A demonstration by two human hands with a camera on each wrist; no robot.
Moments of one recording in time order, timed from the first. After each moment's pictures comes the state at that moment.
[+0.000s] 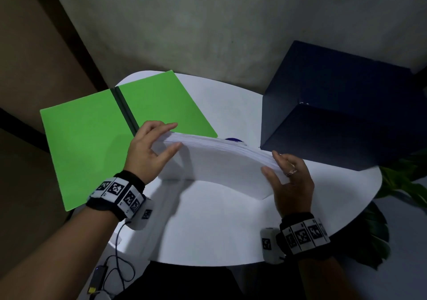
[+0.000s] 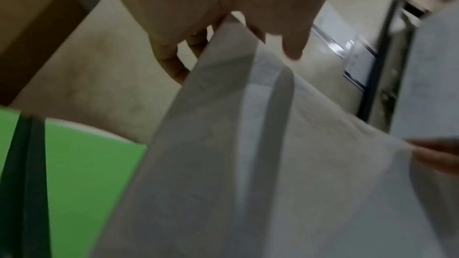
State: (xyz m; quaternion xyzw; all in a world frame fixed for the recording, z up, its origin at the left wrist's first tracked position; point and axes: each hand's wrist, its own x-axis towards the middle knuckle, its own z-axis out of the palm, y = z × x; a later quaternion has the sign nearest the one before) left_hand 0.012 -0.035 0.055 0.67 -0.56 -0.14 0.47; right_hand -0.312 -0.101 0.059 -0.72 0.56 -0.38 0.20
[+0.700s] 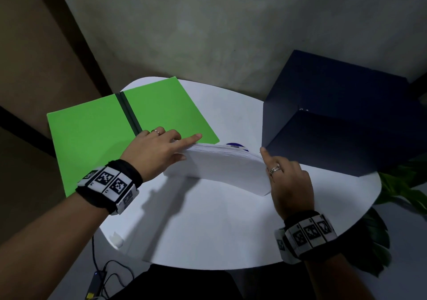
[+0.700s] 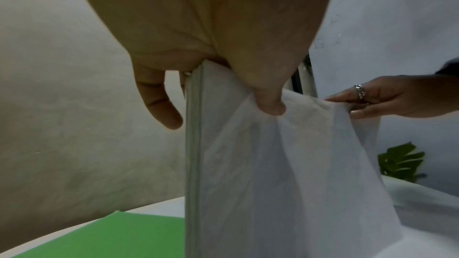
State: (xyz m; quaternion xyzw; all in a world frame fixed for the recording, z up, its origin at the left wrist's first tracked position) left_hand 0.026 -0.043 0.083 0.64 -0.77 0.04 0.02; right_hand -0.313 -0.111 0.065 -0.87 0.44 -0.17 -0.12
